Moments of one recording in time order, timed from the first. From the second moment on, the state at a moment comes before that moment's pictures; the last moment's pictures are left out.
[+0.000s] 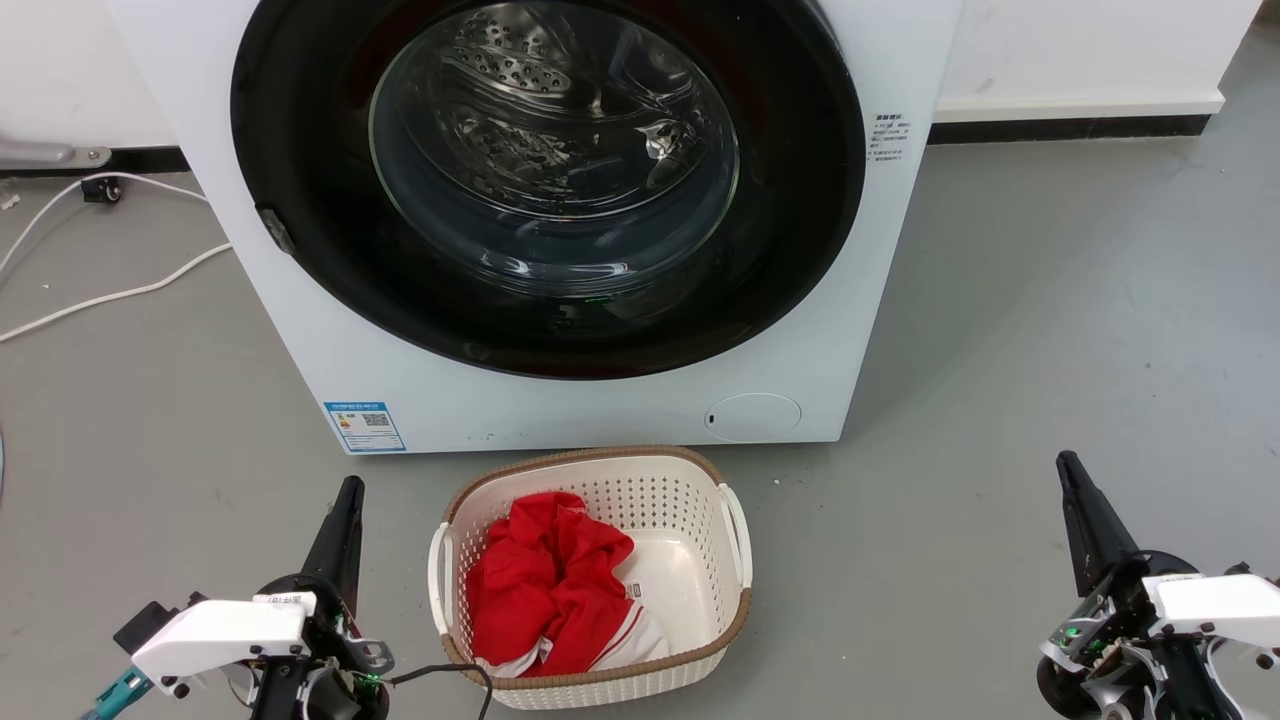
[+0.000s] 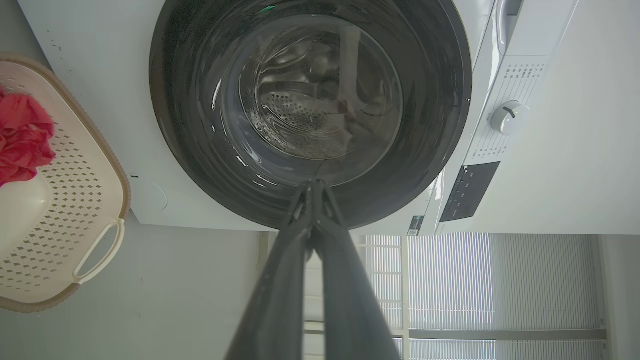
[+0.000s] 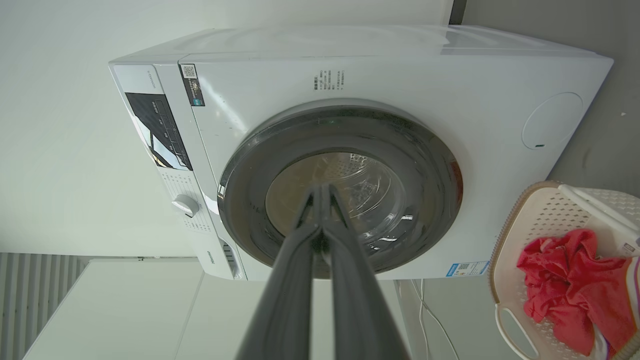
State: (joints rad) left arm -0.10 0.05 0.11 0.25 -1.61 -0.13 0.11; right arm -0.10 -0.06 -0.11 0.25 1.62 0.13 0.11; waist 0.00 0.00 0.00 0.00
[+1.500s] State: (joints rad) left arm -0.09 0.05 0.02 0.20 -1.34 -0.13 0.00; right arm -0.04 -0.05 -0.10 0.13 1.30 0.13 0.00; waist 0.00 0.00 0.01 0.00
